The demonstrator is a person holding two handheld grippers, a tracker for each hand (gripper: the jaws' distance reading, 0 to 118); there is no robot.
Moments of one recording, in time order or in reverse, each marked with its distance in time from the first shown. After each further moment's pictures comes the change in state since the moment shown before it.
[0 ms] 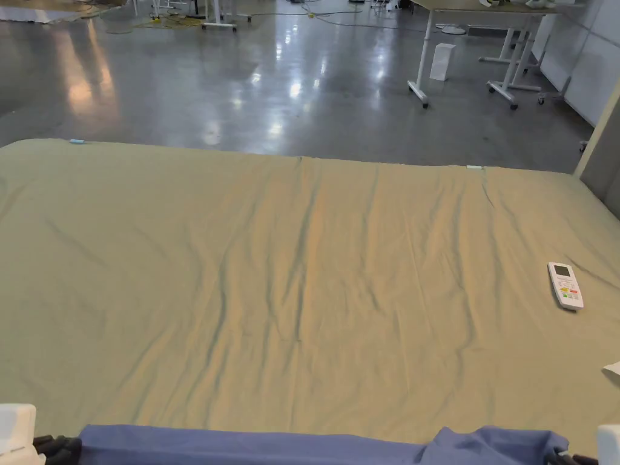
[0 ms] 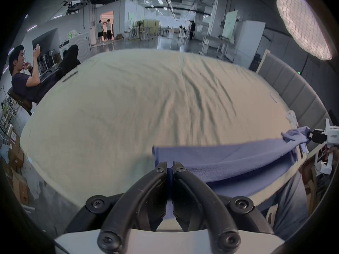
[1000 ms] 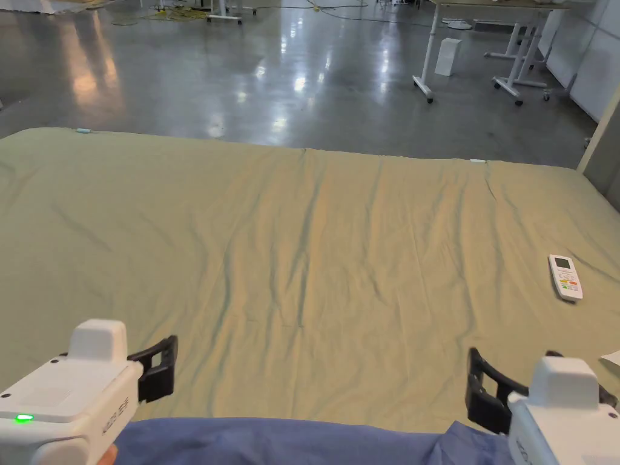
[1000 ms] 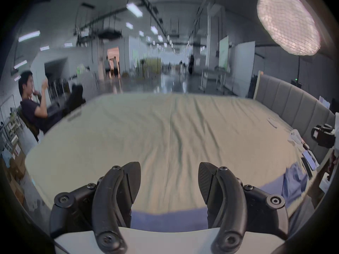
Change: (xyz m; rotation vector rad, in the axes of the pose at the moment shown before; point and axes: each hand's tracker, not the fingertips) left arm 0.104 0.057 0.014 0.484 0.109 -0.056; right arm -0.093 0.043 0.013 0.639 -0.200 0.000
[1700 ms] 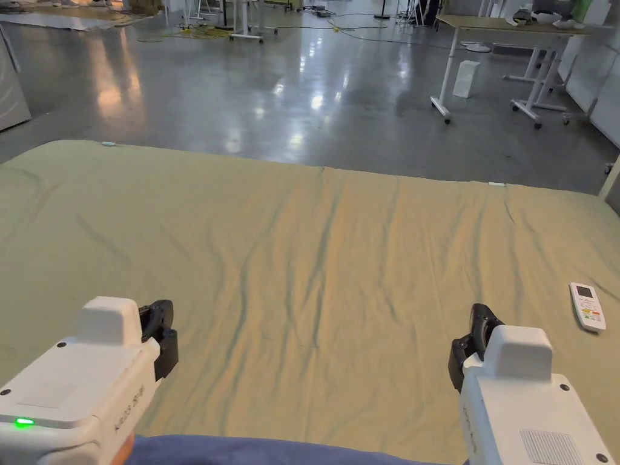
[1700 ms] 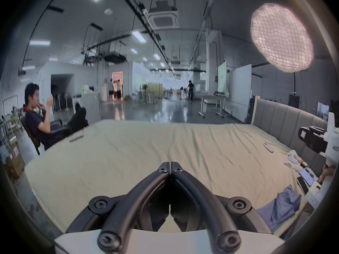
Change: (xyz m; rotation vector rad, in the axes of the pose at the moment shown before) left arm -0.016 0.030 0.027 0.104 -0.033 0.062; right arm -0.059 0.044 -0.017 0.168 -0.005 0.041
